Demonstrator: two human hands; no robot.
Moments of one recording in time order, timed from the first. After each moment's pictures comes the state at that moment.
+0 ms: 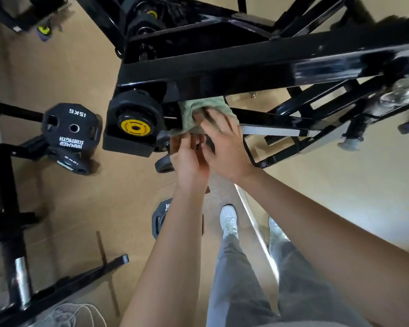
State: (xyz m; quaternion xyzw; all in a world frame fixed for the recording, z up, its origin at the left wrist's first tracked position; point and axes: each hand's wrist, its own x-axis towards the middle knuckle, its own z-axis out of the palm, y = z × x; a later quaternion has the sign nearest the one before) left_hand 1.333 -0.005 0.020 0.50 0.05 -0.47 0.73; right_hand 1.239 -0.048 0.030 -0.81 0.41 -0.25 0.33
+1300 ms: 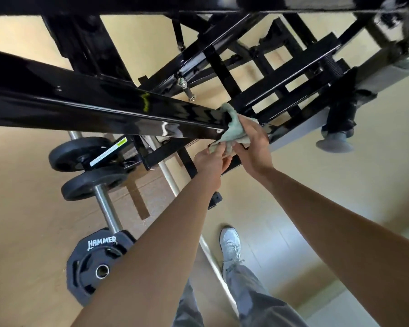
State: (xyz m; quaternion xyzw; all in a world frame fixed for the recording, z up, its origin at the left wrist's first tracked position) left_hand 1.183 -0.103 -0.157 0.63 0.08 -0.62 0.46; right_hand 1.065 -0.147 -0.192 -0.71 0.60 -0.22 0.30
